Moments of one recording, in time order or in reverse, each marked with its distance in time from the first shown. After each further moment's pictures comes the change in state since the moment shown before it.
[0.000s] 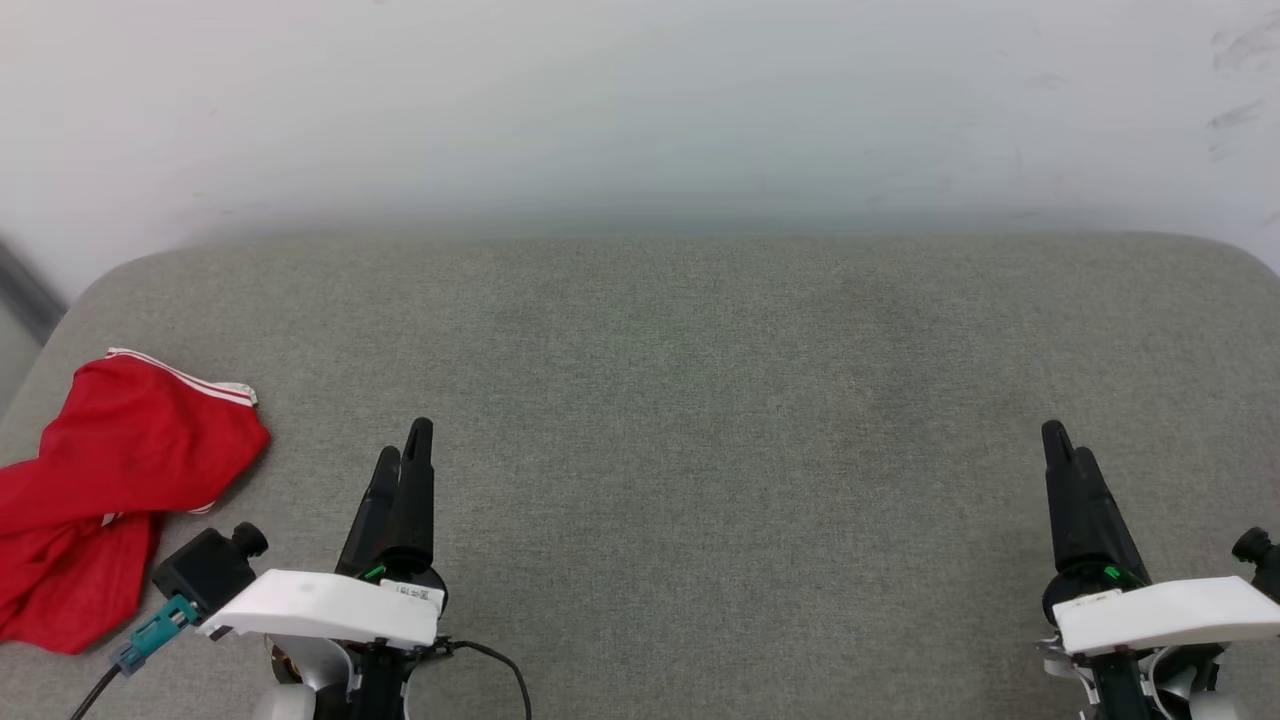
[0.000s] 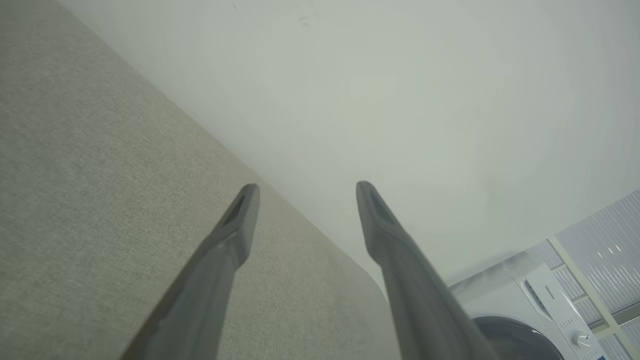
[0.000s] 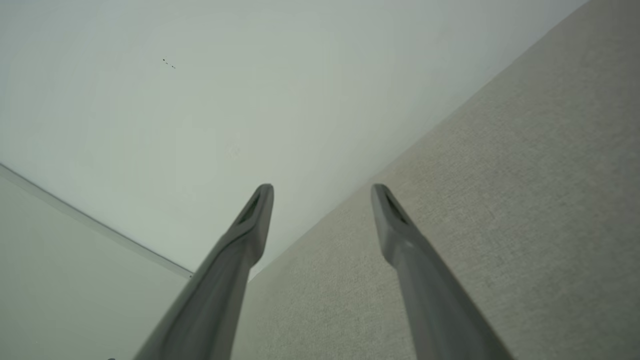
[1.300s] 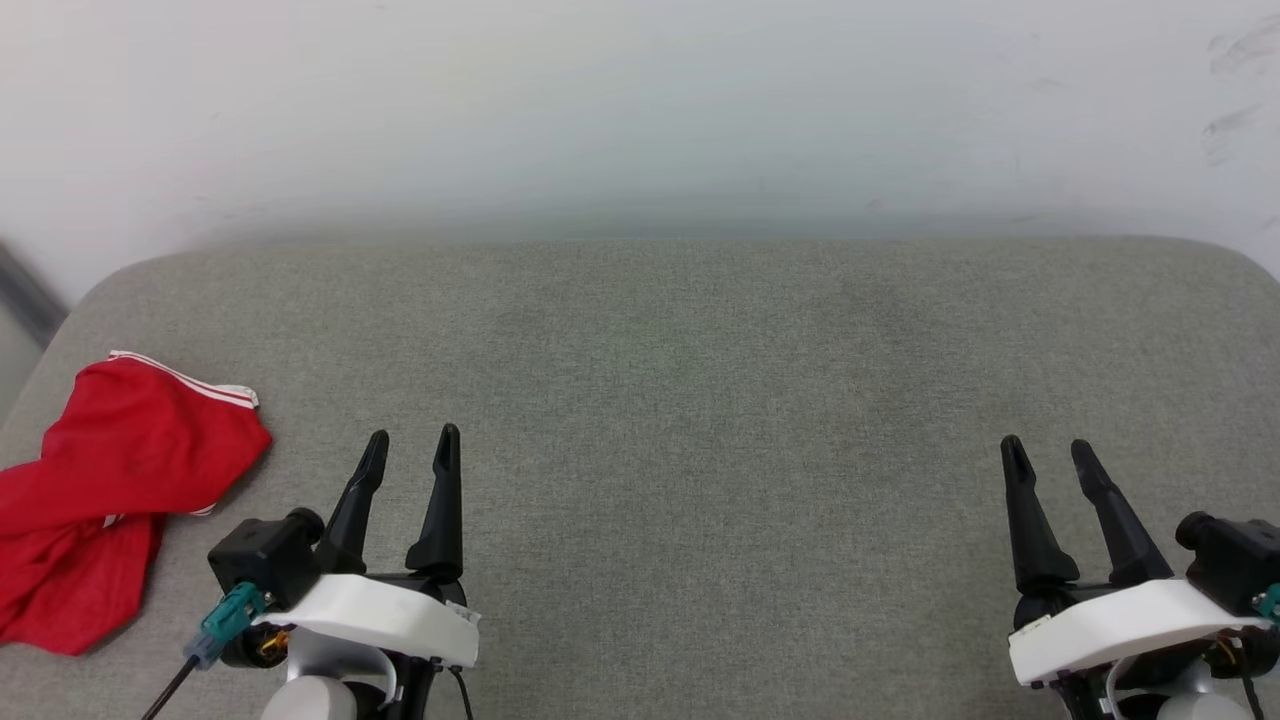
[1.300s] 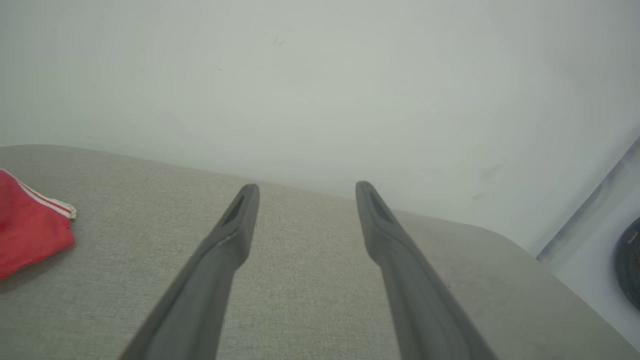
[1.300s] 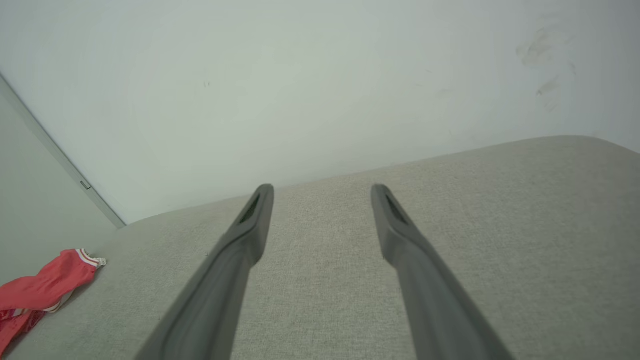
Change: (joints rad) left arm -0.010 0.010 -0.009 0.032 0.596 0.000 -0.105; right arm 0.029 0.000 0.011 -0.064 -0.557 0.000 0.001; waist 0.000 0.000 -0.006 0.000
